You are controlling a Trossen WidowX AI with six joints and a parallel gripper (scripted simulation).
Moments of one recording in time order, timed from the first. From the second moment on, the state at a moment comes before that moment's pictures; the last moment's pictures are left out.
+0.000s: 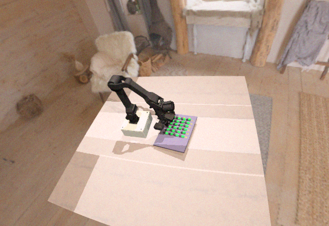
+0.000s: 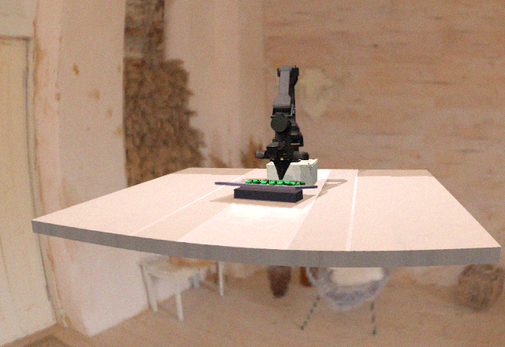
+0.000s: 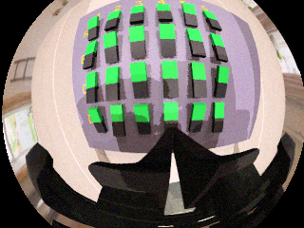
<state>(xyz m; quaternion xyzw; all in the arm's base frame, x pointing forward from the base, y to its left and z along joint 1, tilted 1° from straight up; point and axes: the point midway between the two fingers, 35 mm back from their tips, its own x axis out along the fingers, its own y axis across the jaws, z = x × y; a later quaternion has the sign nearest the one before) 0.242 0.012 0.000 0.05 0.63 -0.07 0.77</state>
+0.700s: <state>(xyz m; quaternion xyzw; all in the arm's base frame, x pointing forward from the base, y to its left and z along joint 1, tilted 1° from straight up) 0.242 0.011 -0.002 0.05 0.63 -0.07 0.77</state>
